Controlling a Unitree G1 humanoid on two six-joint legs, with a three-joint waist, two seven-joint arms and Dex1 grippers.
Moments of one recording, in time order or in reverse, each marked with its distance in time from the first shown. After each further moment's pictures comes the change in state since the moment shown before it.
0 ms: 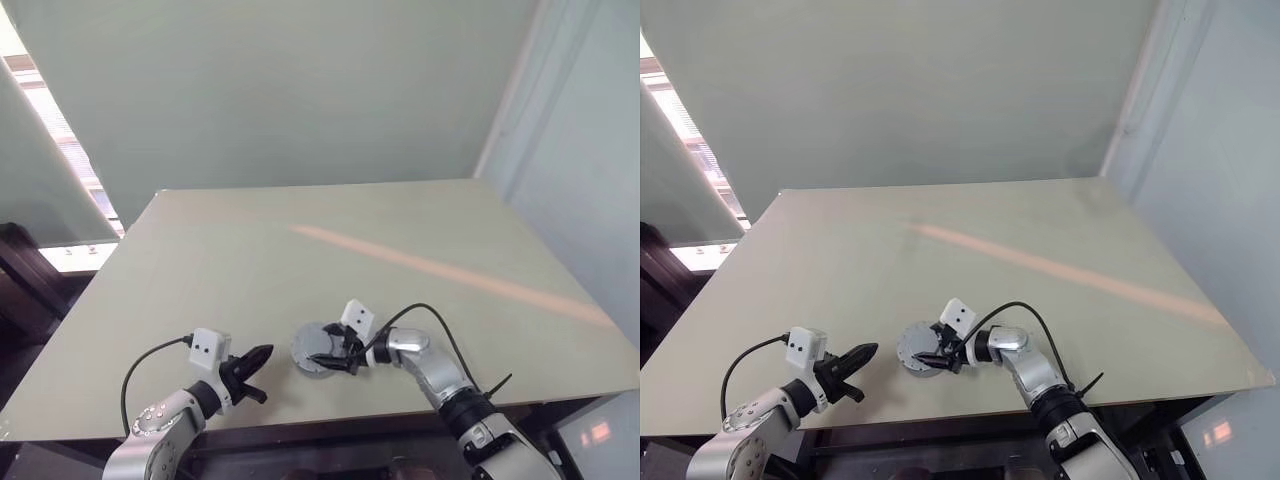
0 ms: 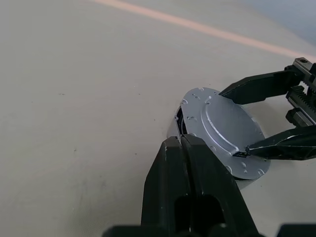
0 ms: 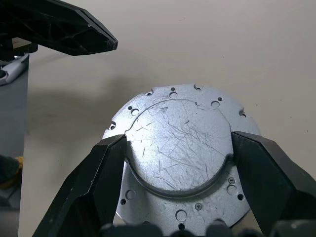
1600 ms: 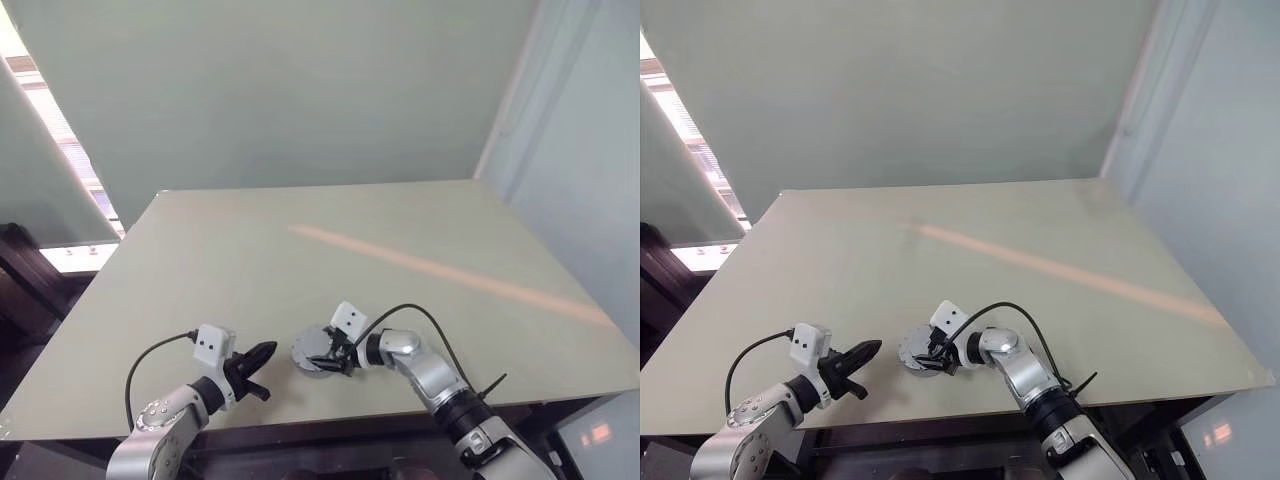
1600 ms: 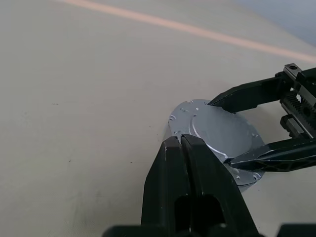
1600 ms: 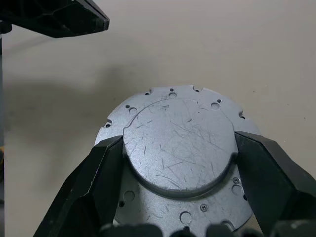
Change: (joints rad) left arm -0.020 0.007 -0.020 0.005 0.009 -0.012 -0.001; right arm -0.005 0.001 0.059 -0.101 -0.080 0.191 -0.102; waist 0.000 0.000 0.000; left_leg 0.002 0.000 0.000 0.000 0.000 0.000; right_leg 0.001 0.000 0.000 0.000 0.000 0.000
